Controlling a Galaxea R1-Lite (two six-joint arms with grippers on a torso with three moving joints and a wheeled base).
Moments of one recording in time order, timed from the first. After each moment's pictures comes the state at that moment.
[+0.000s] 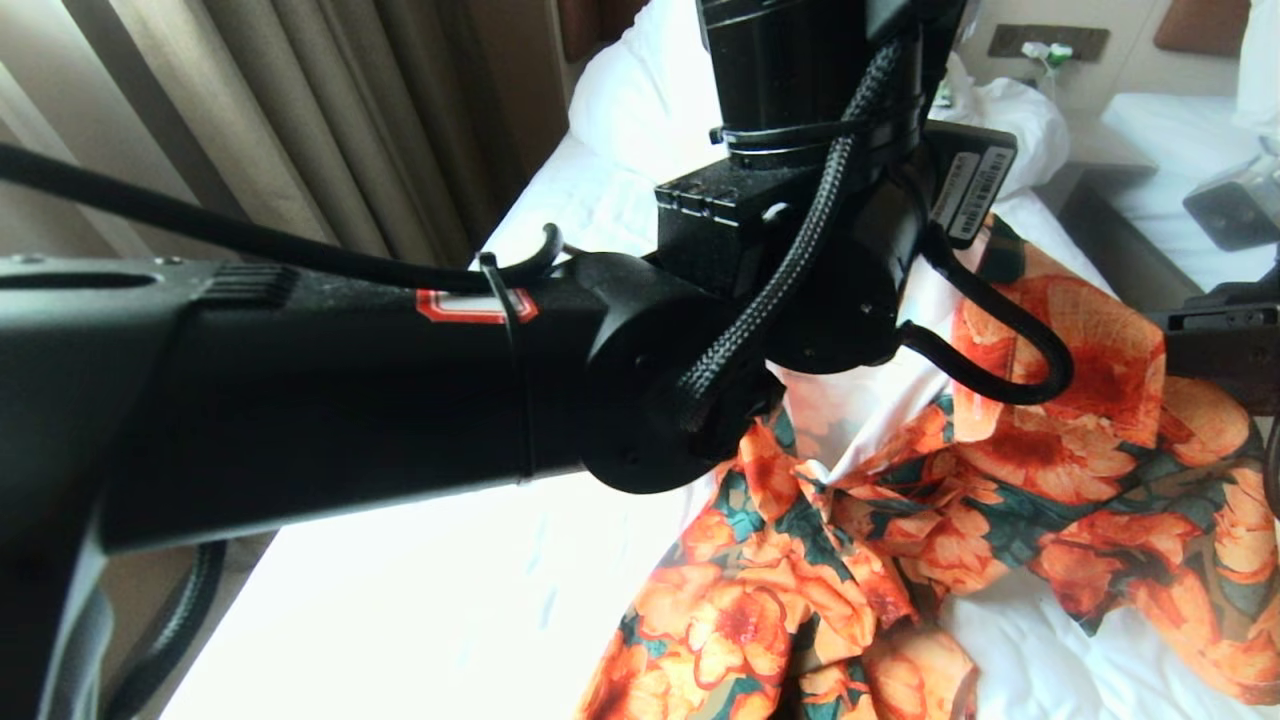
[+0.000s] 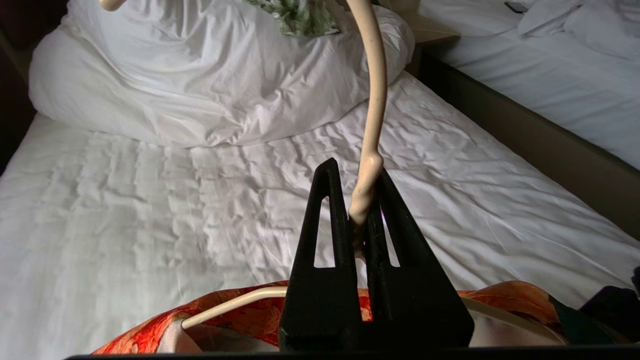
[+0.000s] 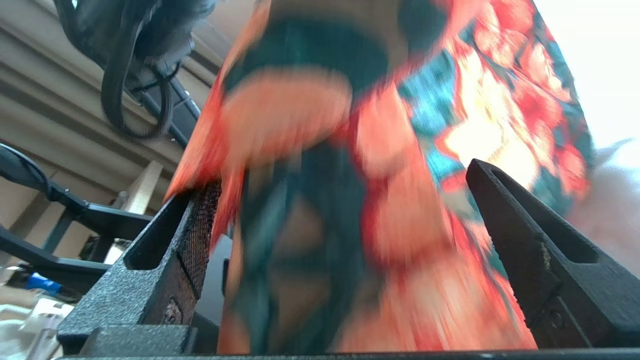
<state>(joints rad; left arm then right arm) -1.08 2.08 -1.90 -0.45 0.54 0.33 -0.09 1.57 -1.06 -0.27 1.47 0.18</state>
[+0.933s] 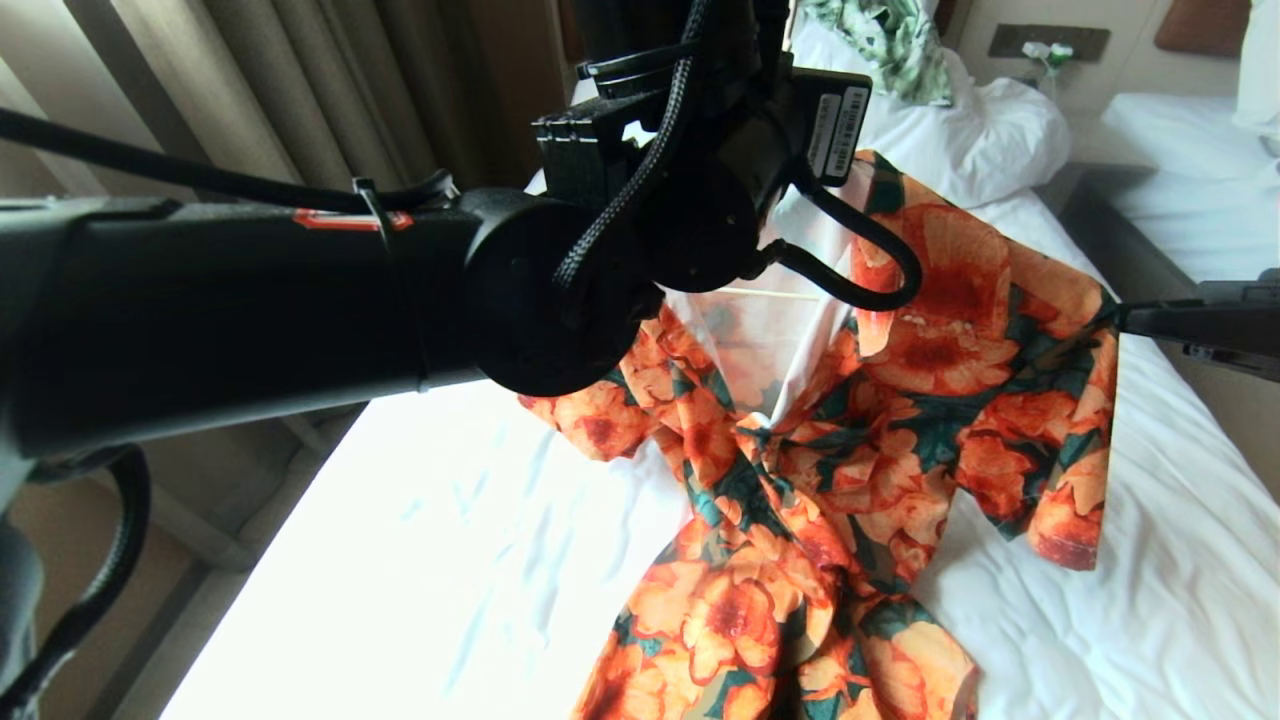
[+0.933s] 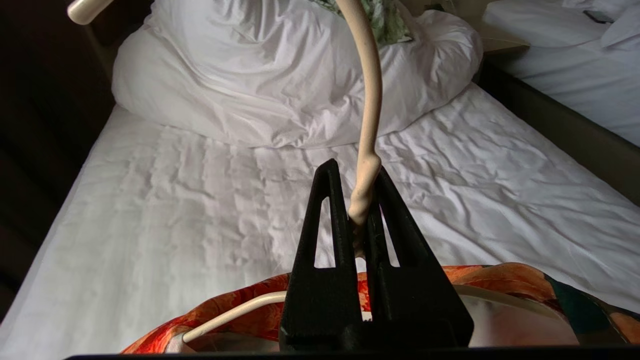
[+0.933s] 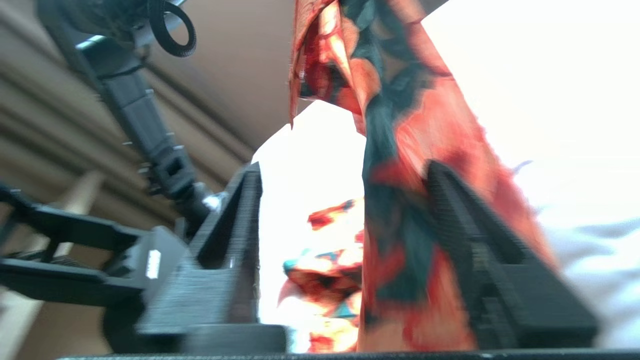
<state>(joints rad) -0.95 2.02 -1.90 -0.43 0.55 0.33 -0.22 1.53 -1.05 -0.37 1.47 0.18</state>
